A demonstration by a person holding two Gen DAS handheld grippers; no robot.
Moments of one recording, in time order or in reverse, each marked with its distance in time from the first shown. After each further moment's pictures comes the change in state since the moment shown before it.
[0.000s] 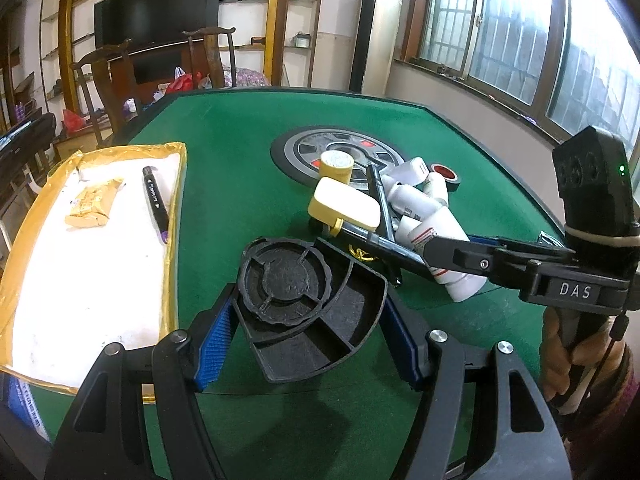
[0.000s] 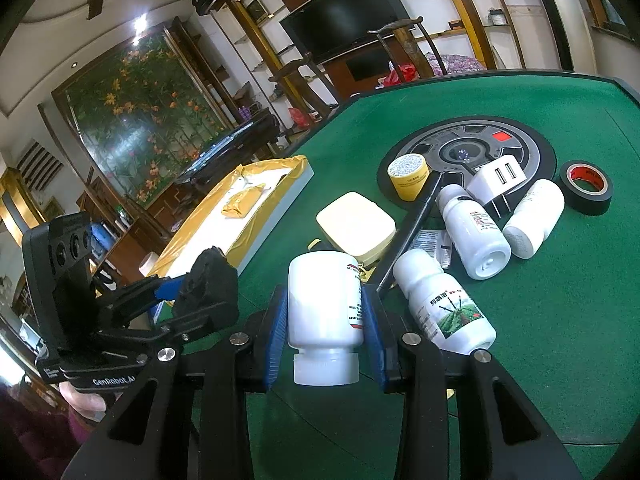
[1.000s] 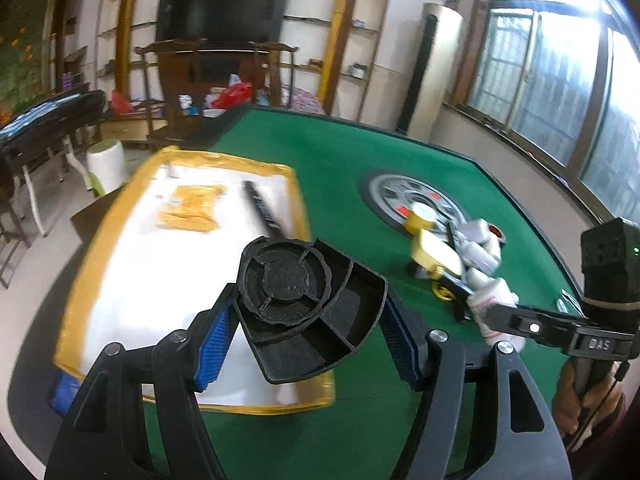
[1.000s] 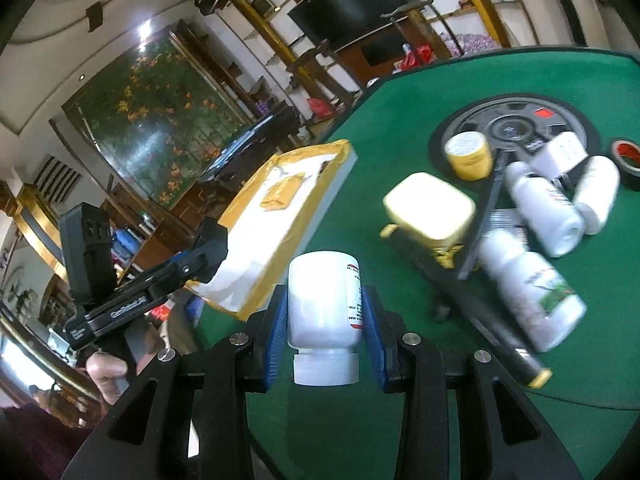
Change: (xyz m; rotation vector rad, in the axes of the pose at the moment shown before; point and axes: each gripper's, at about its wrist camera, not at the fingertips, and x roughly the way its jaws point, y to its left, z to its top) left arm -0.040 0.096 0.002 -0.179 -0.096 0.095; right arm 0.024 0.043 0.007 0.061 0.056 0.120
